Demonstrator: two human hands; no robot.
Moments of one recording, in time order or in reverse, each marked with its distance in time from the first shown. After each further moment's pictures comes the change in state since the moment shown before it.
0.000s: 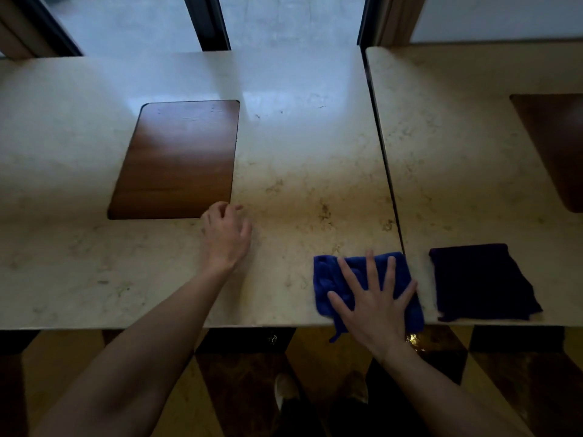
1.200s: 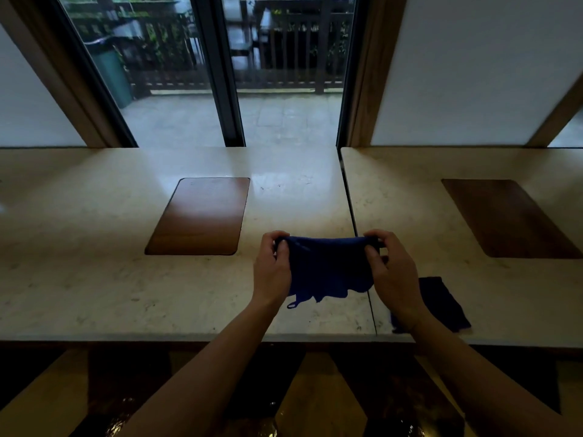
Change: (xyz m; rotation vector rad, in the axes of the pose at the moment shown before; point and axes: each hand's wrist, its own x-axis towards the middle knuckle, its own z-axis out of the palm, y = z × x) left_hand -0.149 0.148 -0.100 -0.929 0.063 0.081; right_hand -0.035 0.033 -0.190 0.898 0.523 -0.230
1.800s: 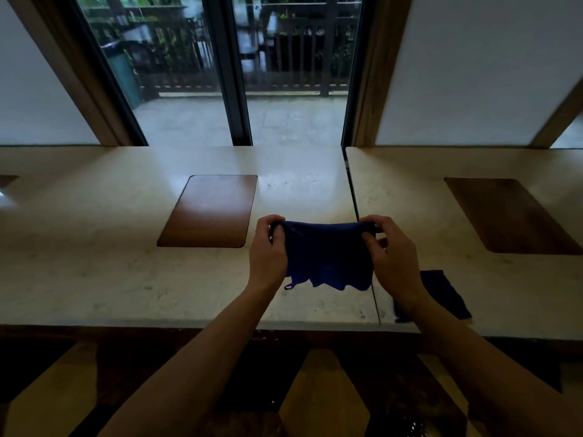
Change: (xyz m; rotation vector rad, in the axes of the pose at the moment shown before) left_hand -0.013 0.018 -0.029 0.007 0.040 0.091; right_hand -0.005 -0.028 -0.002 0.002 -0.025 -0.070
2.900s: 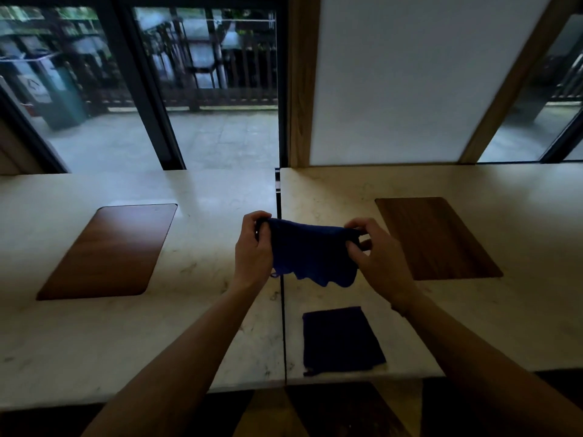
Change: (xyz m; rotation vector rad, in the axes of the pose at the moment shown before) left_hand 0.062 0.043 0.214 -0.001 -0.044 0.091; right_hand 0.096 0.106 -0.163 0.004 -0.090 0.006
